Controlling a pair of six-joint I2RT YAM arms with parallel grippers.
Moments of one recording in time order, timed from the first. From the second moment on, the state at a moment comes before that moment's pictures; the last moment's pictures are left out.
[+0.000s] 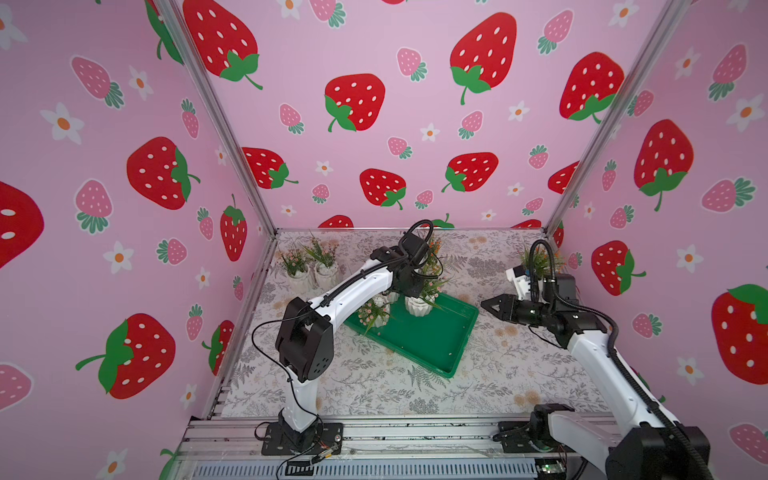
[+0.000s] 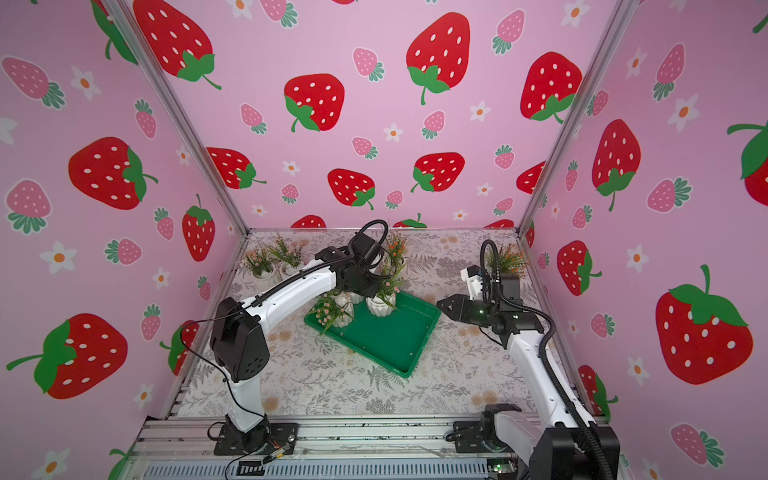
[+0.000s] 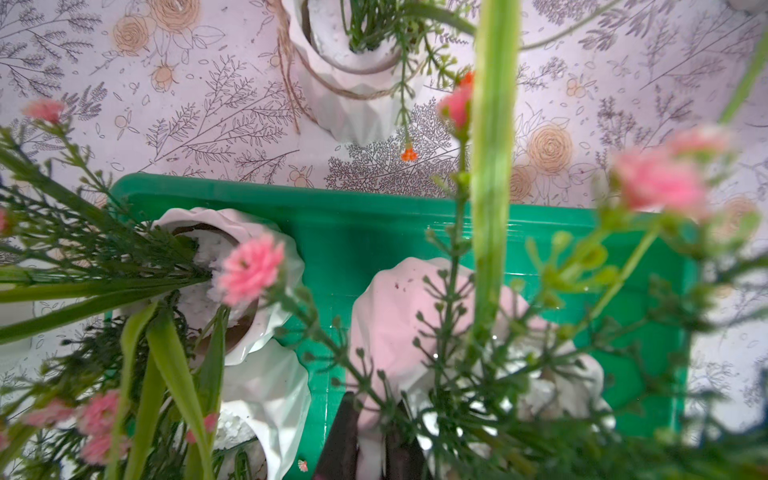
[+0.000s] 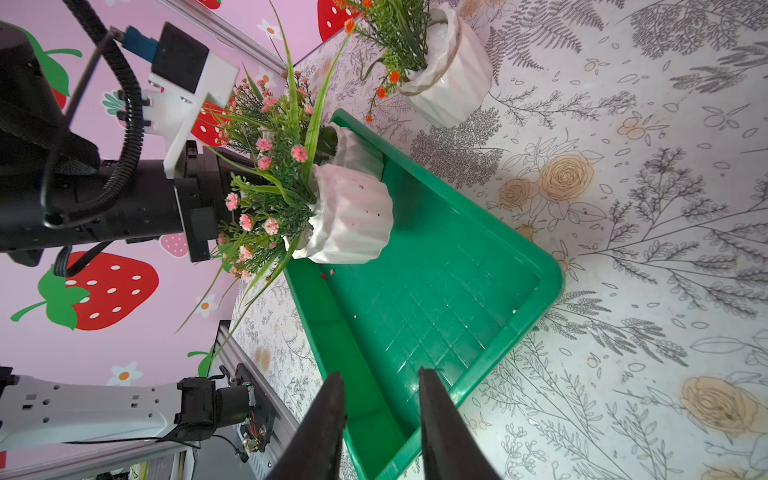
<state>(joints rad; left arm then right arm) -0.67 1.94 1.75 -0.93 -0.06 -0.22 0.13 1.07 0.79 -0.51 -0.77 0.32</state>
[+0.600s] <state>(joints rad) -0.62 1.95 1.68 -0.83 -0.06 -0.22 0.13 1.13 0.78 -0.49 -0.78 0.31</state>
